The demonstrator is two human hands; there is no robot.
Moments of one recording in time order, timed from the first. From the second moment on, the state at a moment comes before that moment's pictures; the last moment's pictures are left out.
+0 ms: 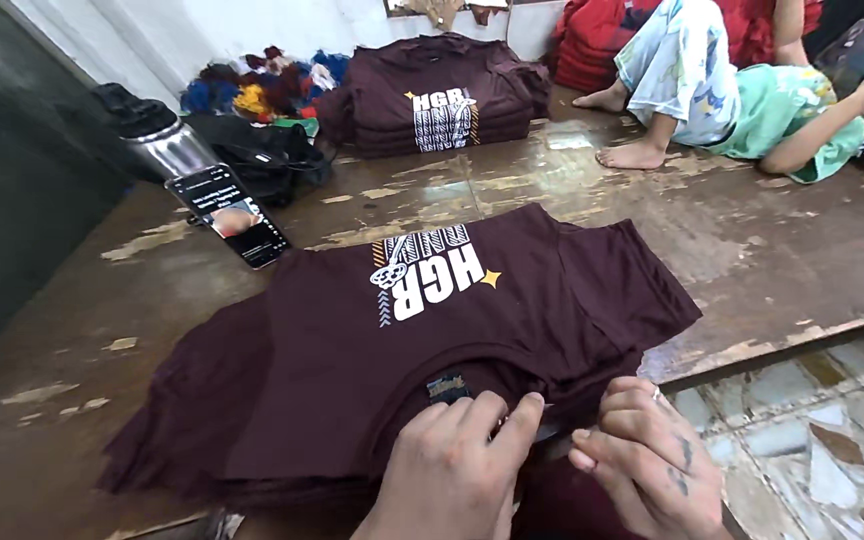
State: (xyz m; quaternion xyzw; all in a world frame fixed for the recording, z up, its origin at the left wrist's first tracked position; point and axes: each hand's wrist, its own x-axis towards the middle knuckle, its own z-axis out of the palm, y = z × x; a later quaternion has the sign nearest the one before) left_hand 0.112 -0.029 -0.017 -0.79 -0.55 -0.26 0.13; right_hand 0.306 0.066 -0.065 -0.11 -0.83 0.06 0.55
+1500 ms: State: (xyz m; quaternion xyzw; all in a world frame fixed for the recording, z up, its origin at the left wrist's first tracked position) left_hand 0.046 -0.108 -0.073 -0.45 -0.42 -0.74 -0.28; right_hand 0.184 0.042 -0.075 0.07 -0.85 0.28 0.44
